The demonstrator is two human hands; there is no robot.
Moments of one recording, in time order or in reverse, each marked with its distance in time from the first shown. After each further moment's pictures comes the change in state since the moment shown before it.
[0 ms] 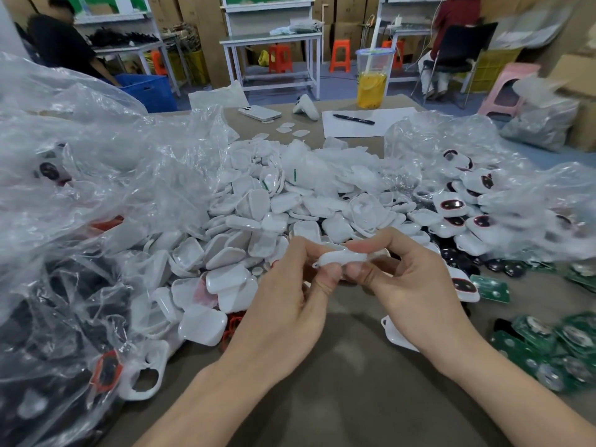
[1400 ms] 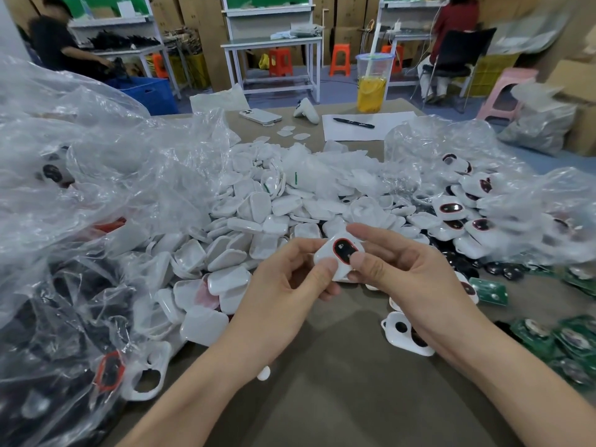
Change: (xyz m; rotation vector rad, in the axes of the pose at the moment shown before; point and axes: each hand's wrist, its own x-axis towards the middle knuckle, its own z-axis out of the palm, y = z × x) left_hand 0.010 0.001 -0.008 -0.379 -0.064 -0.192; right_hand 0.007 -0.005 -0.013 0.240 -0.143 0.136
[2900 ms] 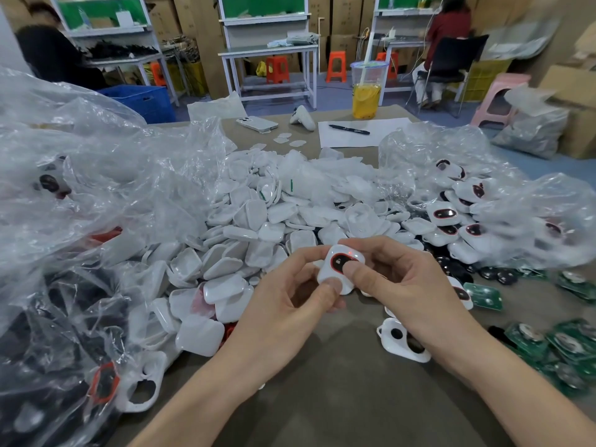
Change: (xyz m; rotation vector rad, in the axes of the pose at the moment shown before) left_hand -0.004 0.006 0.005 -0.012 -0.089 0.017; right_hand -0.002 0.000 -0.001 -0.121 -0.033 -0.108
